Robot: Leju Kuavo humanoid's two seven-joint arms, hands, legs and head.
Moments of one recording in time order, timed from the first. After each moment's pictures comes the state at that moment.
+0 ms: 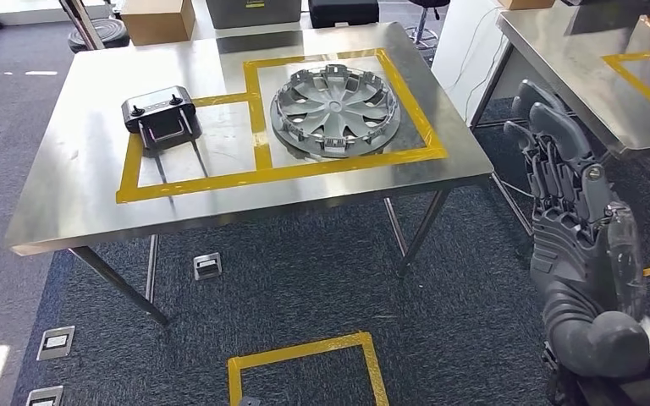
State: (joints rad) left arm -0.15 0.00 -1.11 -0.32 0.97 0.22 -0.26; right arm -0.59 -0.52 0.88 -2.35 0.00 -0.48 0.04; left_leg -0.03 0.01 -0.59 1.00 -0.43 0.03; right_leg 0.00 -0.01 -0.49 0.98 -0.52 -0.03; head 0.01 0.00
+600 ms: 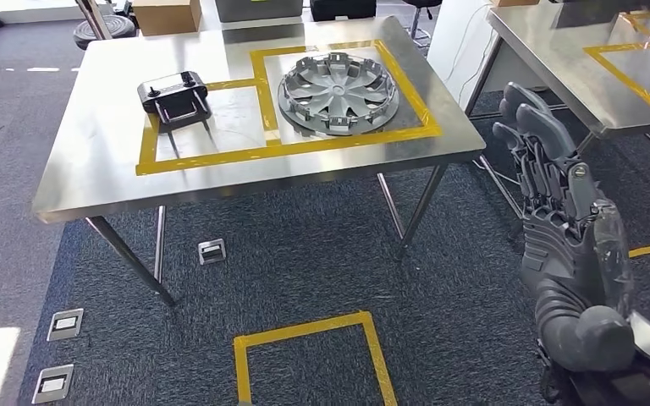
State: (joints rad) left arm -0.15 0.00 -1.12 -0.32 0.98 0.22 -0.26; right arm -0.57 -0.52 0.87 -2.35 0.00 -0.47 0.04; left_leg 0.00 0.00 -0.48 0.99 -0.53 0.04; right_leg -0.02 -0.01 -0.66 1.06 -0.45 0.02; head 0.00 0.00
